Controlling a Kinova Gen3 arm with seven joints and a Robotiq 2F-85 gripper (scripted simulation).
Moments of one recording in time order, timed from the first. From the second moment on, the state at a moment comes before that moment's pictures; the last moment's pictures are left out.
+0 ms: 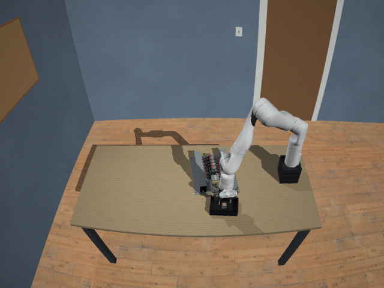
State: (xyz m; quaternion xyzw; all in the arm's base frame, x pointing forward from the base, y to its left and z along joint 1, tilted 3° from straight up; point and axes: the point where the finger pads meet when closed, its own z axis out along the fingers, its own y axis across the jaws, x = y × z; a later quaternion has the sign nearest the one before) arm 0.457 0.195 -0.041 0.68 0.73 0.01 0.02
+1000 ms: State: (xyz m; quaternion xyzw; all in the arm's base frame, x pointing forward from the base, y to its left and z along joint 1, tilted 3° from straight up) arm 0.451 0.191 0.014 0.69 0.73 0.00 0.02
